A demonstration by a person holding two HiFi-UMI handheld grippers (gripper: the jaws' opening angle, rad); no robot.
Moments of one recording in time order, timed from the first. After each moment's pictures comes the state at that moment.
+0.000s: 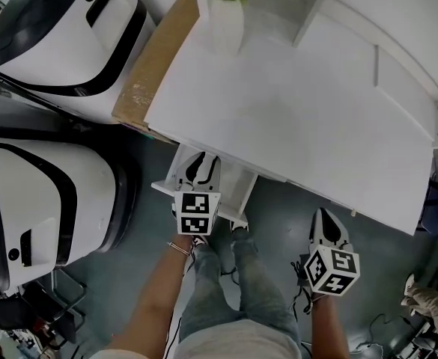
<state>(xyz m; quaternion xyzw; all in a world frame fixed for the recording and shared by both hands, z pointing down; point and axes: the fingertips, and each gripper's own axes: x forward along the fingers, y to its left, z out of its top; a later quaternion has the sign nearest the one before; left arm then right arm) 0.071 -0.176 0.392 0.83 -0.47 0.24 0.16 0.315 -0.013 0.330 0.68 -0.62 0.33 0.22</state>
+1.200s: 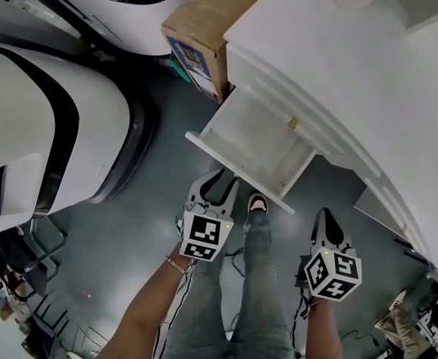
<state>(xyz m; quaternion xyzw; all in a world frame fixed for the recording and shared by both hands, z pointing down) -0.044 -0.038 0.514 0.82 -0.46 0.26 0.22 0.178 0.009 0.463 0.60 -0.66 0.34 0.28</state>
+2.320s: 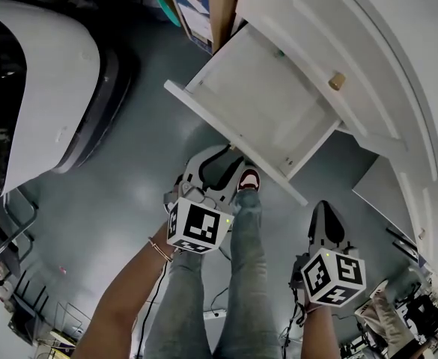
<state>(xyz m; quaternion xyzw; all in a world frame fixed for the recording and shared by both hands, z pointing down) -0.024 -0.012 0.608 0.85 -0.42 0.25 0.18 0.166 0.040 0.557 0.57 -0.66 0.36 0.33</state>
